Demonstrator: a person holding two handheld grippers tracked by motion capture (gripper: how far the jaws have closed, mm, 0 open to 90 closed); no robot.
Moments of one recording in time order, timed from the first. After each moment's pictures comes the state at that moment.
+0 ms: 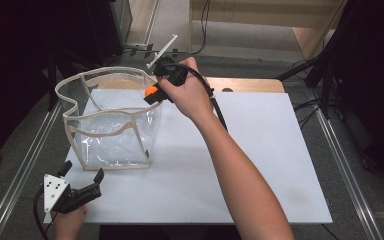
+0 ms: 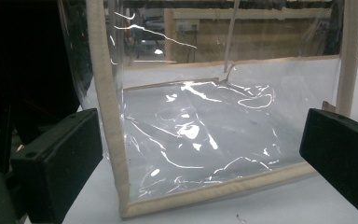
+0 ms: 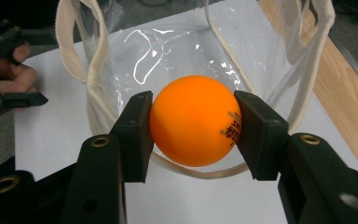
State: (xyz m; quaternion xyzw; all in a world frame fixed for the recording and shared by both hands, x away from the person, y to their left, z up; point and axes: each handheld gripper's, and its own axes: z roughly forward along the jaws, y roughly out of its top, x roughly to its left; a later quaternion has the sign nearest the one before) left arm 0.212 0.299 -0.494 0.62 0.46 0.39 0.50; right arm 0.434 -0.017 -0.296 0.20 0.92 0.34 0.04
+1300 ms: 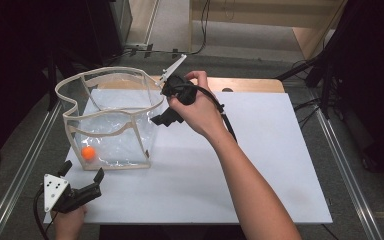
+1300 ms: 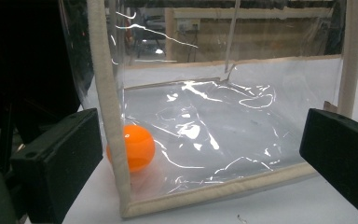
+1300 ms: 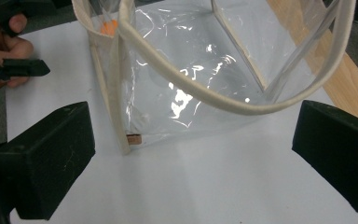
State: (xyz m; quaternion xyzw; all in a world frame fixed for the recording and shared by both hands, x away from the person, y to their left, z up) left arm 0.212 0.299 -0.494 0.62 0.46 0.39 0.50; right arm 0.393 -0.034 -0.314 0.19 0.92 0.34 0.07
